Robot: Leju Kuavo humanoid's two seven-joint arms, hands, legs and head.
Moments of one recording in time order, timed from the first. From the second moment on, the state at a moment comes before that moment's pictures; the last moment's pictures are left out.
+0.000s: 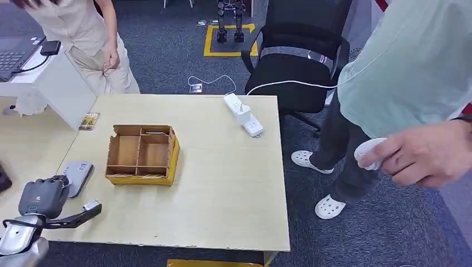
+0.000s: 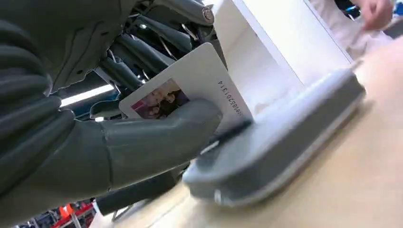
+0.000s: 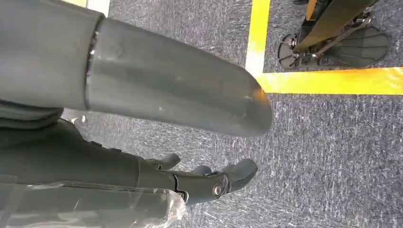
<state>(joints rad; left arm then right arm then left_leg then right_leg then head) -0.15 0.51 0.01 -0.83 -1.19 0.50 -0.16 0.00 0.02 0.02 -0.16 0.26 -0.17 -0.03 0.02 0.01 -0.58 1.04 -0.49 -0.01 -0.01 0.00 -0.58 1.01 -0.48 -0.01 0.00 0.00</state>
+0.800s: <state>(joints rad) -0.18 0.40 0.05 -0.94 -0.70 0.57 -0.39 0.00 0.02 0.01 -0.16 0.28 -0.17 -0.02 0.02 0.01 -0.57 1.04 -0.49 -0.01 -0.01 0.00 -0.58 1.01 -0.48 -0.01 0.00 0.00</state>
